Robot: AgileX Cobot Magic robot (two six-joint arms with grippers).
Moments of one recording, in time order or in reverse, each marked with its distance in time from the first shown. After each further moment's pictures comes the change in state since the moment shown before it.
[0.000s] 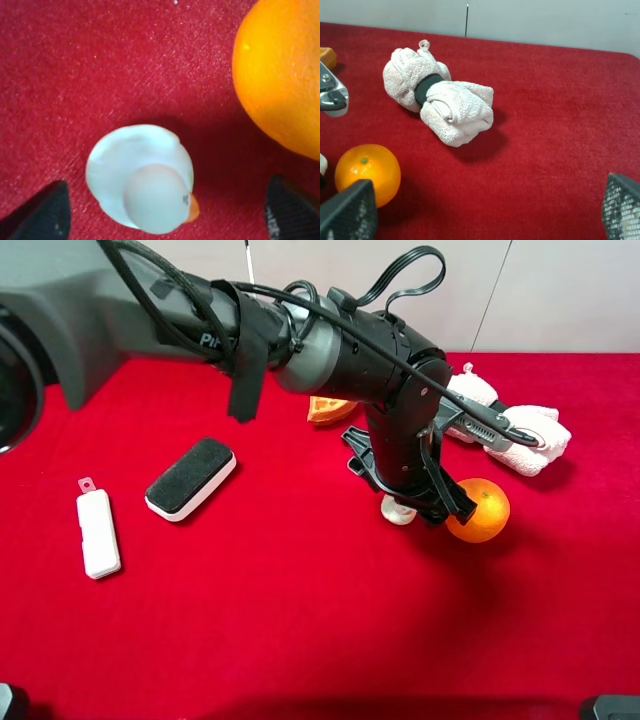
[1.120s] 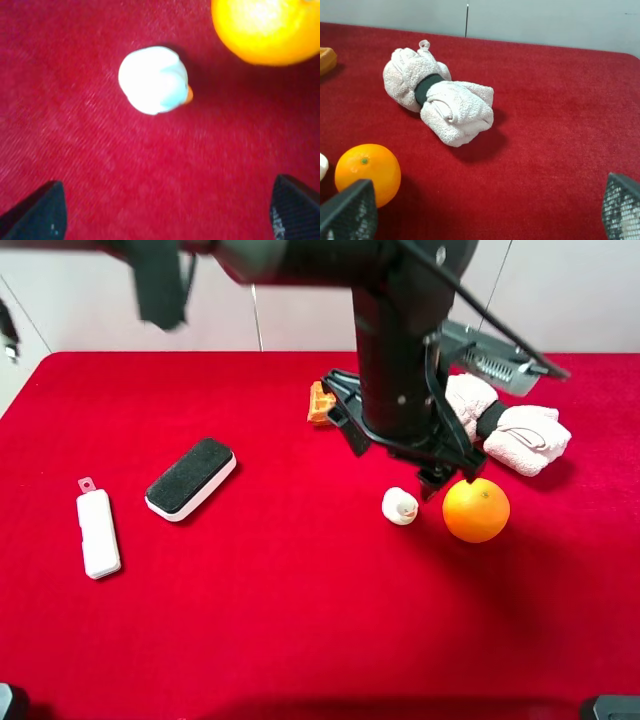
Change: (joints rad) left arm 0.000 -0.184 -0.081 0.006 0.353 0.000; right arm 0.000 0.000 0.000 0.000 0.000 0.000
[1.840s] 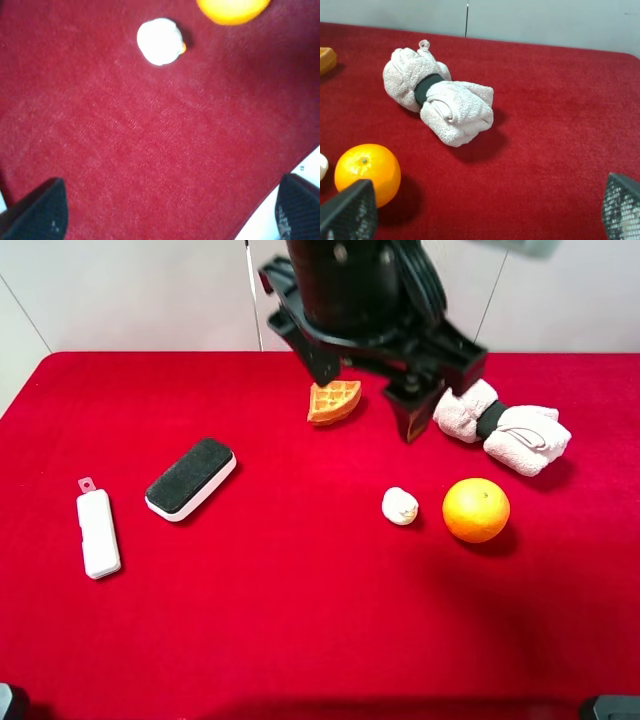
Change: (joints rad) left arm 0.000 -0.282 -0.001 0.000 0.191 0.050; right arm 0.000 0.000 0.000 0.000 0.000 0.000
